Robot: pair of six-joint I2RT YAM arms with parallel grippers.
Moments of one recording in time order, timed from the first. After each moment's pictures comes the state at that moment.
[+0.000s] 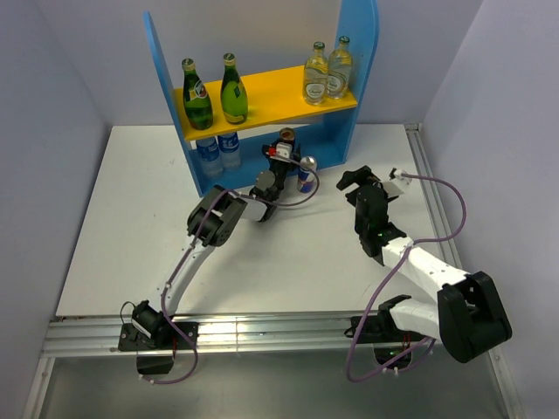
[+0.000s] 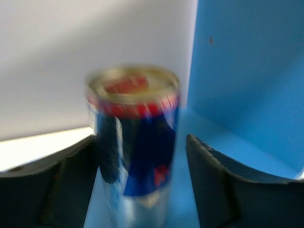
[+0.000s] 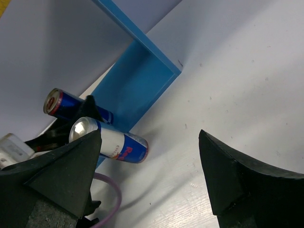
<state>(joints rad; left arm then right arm) -0.64 2.70 1.75 1.37 -0.29 0.08 0.36 1.15 0.52 0.40 0.59 0.78</state>
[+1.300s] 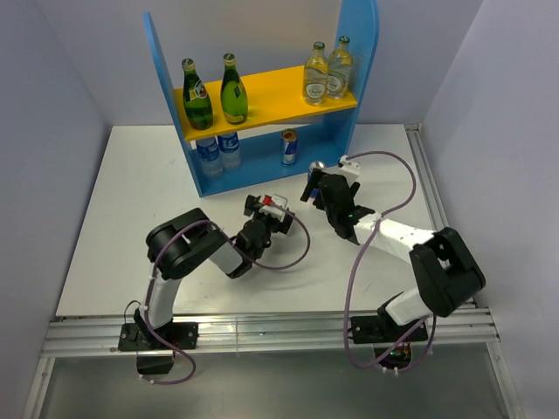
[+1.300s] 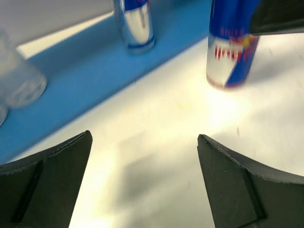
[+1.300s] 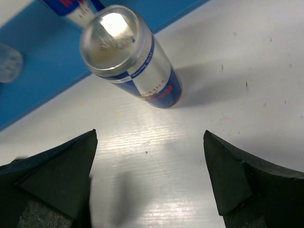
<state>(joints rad) -0.88 2.07 0.74 1.31 -0.52 0.14 0.53 1.43 0.74 0.18 0.45 0.64</state>
